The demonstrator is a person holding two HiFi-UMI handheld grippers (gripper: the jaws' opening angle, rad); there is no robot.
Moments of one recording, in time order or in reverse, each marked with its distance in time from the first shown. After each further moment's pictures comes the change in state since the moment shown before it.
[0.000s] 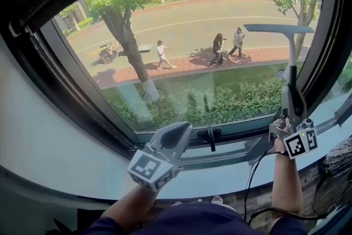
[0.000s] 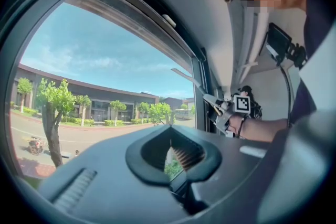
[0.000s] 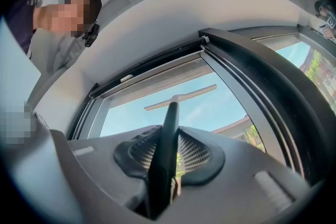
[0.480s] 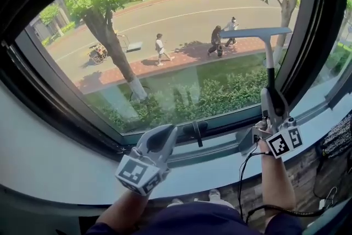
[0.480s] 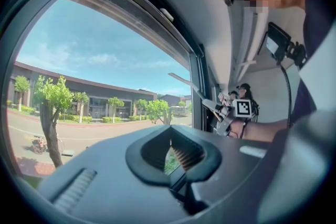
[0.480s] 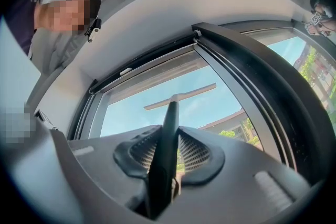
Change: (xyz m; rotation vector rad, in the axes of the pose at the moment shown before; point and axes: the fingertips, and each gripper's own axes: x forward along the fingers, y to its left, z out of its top) left arm -0.002 -0.005 -0.016 -0.010 0.036 -0.022; right arm -0.027 0.005 -0.040 0.048 0.065 -0.030
